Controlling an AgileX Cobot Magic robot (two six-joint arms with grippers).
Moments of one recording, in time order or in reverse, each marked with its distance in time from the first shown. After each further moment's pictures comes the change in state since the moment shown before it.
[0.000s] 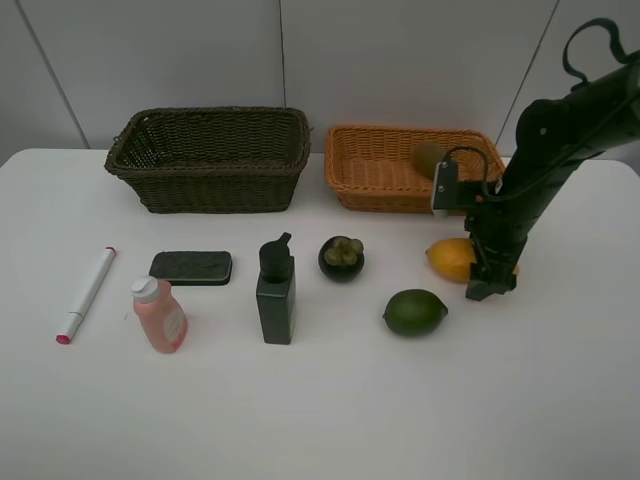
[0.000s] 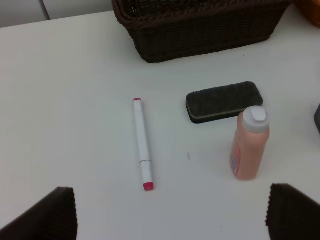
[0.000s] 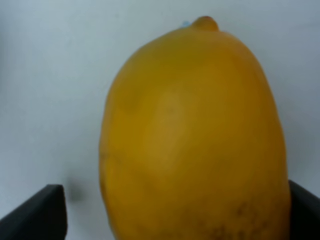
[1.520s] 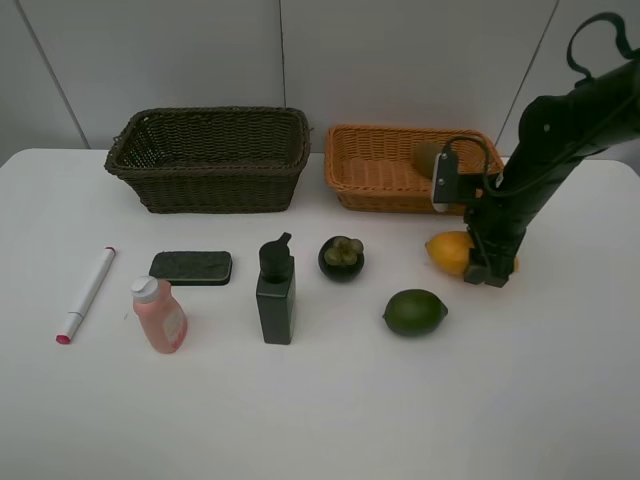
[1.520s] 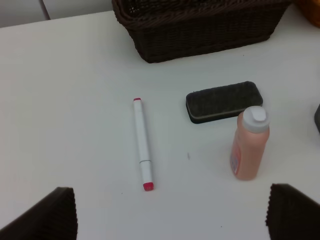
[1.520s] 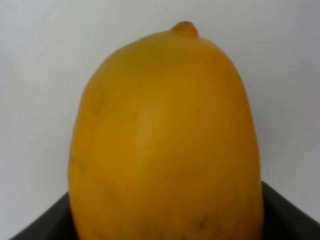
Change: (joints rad) left arm 0.000 0.000 0.000 0.000 0.000 0.000; right arm 0.000 -0.035 0.000 -0.012 -0.047 -0.011
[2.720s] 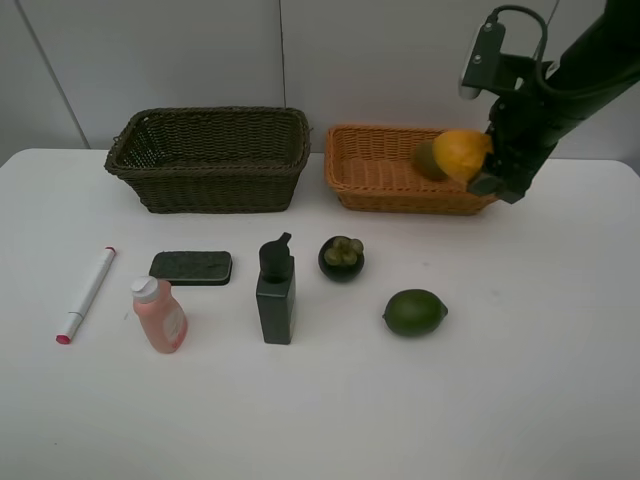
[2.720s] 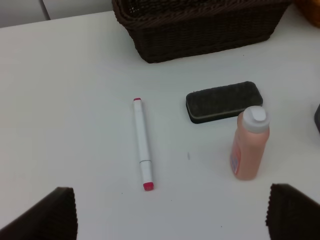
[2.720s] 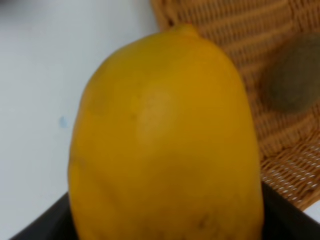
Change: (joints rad) left arm 0.000 0.000 0.000 0.000 0.000 0.000; right arm 0.000 -0.273 -0.091 0.116 0.048 0.000
